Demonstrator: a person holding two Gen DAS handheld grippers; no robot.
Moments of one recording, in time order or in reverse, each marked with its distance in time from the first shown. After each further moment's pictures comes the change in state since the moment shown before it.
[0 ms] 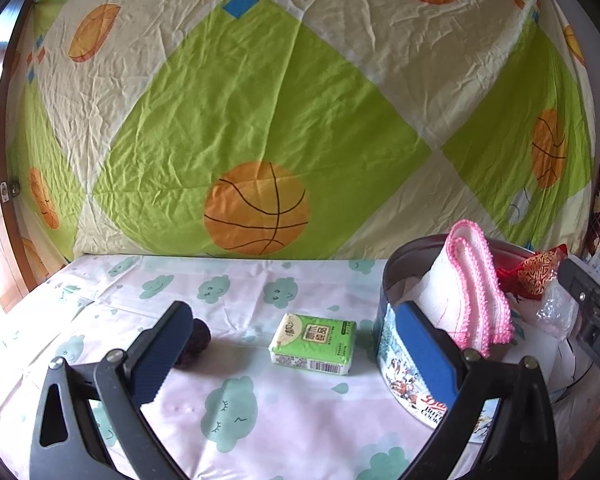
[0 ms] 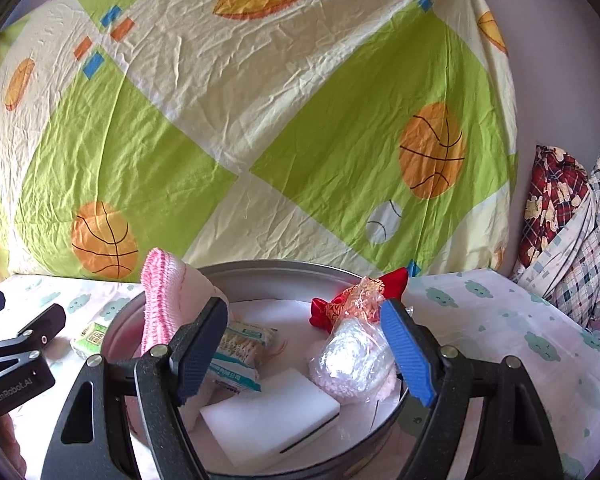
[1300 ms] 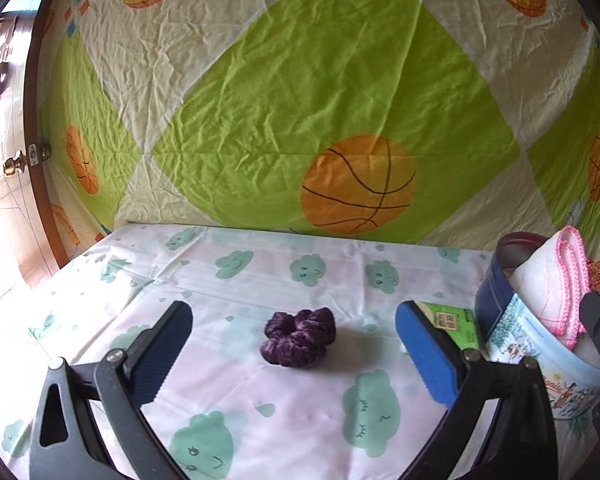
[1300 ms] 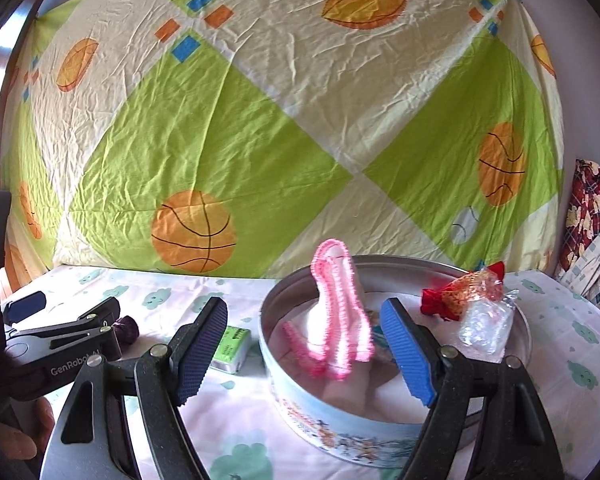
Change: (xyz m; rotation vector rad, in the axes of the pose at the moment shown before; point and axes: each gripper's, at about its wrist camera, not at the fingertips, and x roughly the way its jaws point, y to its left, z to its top) left arm 0.024 0.103 -0.003 -0.088 0.093 0.119; right arm -0.028 0.117 -0.008 -0.031 0.005 0.133
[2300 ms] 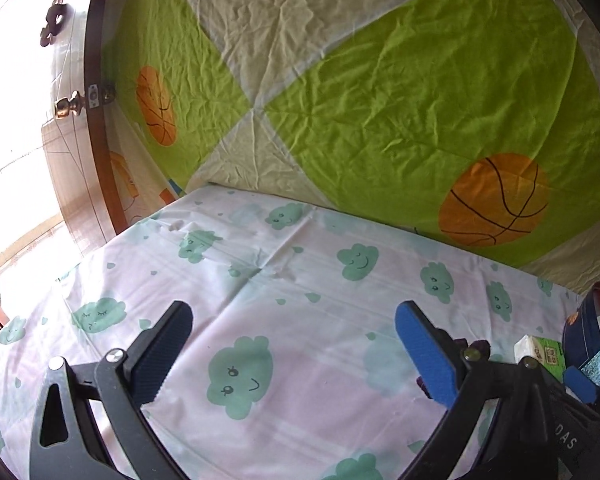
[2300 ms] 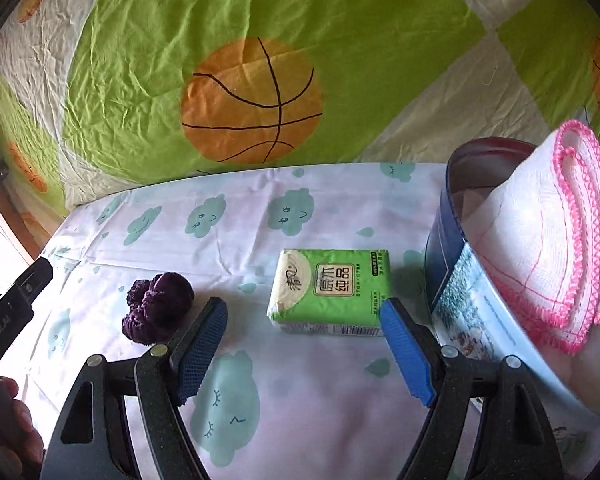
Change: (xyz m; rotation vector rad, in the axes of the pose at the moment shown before) left arm 0.044 0.105 0.009 -0.168 0.113 0.174; right arm 0.125 0.091 -0.016 0.067 0.481 0.131
